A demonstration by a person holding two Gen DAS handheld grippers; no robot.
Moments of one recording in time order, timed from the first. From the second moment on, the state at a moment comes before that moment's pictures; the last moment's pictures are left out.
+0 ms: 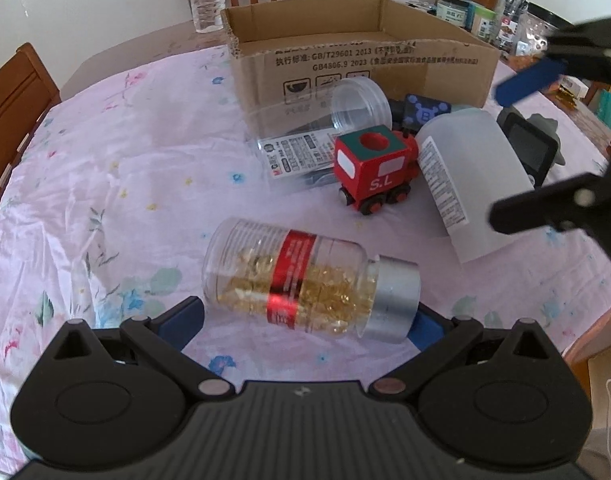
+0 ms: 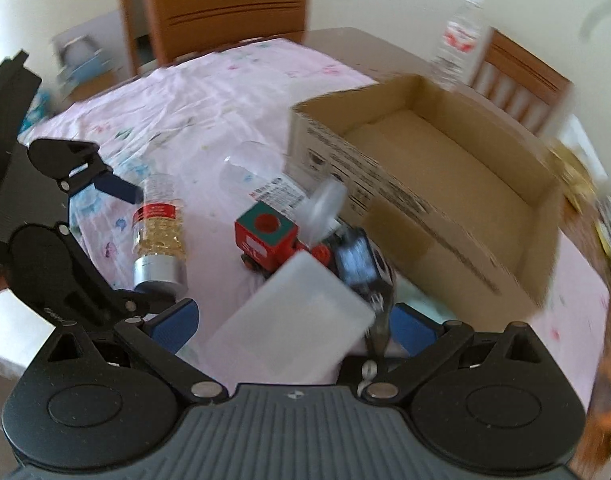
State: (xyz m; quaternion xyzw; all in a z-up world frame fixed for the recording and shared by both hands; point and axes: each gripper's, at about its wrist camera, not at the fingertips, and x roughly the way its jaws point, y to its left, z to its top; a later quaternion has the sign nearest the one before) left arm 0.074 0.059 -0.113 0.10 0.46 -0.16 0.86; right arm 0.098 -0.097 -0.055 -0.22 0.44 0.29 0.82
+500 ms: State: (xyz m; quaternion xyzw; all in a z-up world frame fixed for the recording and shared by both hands) left arm 0.070 0.058 -0.110 0.10 0.48 -0.14 0.86; right arm 0.089 -0.101 -0.071 -0.26 0.52 0.38 0.72
